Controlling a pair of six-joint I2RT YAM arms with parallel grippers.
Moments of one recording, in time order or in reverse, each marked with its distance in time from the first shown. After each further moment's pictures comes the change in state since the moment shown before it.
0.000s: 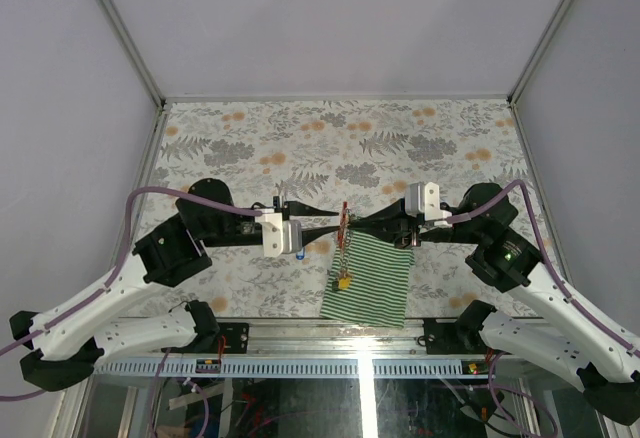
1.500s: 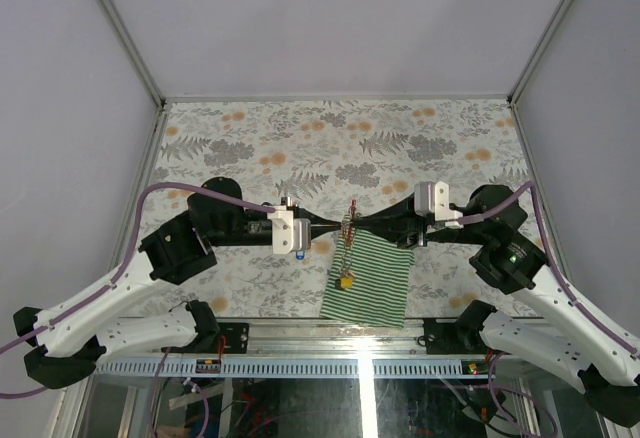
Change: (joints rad) left arm 0.000 0.029 0.000 -0.046 -0.002 -0.017; right arm 0.000 -0.018 0.012 0.028 -0.001 0.031
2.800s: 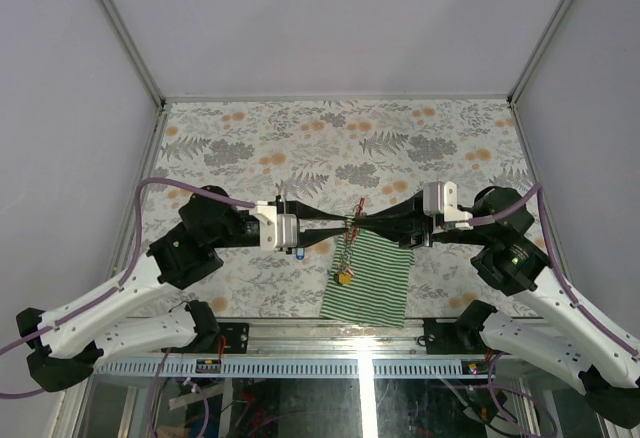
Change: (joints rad) left arm 0.000 -0.042 -0.119 0.314 0.037 -0.168; right arm 0.000 -0.013 -0.004 0.074 -0.007 0.045
